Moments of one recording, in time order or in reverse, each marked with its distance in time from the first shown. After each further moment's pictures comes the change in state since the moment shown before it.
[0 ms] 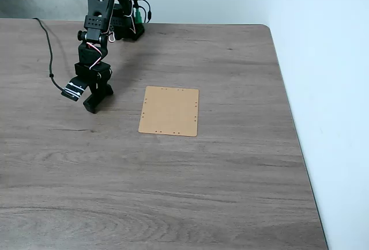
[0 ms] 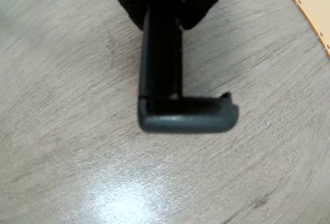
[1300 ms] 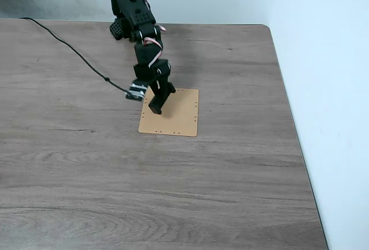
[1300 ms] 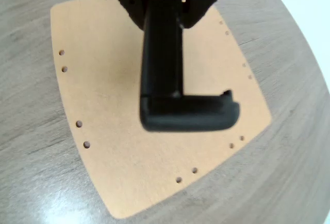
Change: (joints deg) arm -33.8 -11.2 -27.4 9.8 34.5
